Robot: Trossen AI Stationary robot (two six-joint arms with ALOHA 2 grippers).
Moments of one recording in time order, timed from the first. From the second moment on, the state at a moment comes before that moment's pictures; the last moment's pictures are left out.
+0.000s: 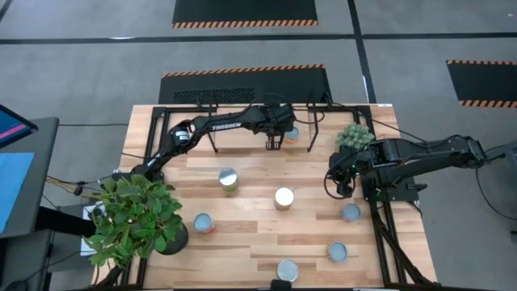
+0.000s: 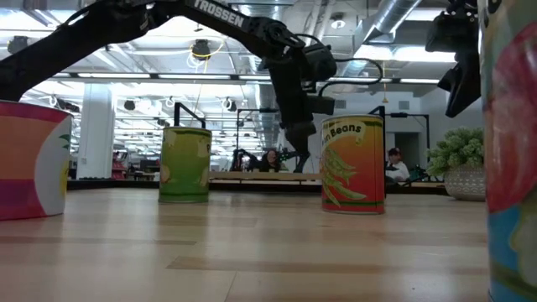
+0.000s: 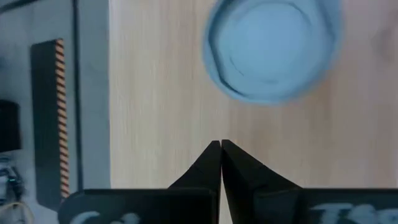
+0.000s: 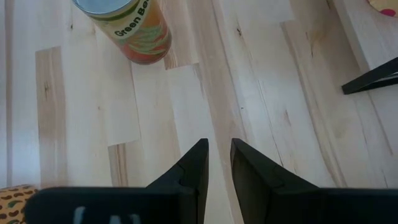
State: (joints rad) left arm 0.32 2.37 2.15 -0.86 -0.31 0.44; right arm 0.03 0.81 0.68 -0.83 0.05 0.26
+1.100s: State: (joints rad) left arm 0.28 2.39 2.15 -0.71 -0.28 0.47; right arm 0.03 0.81 0.68 -0.84 0.05 0.26
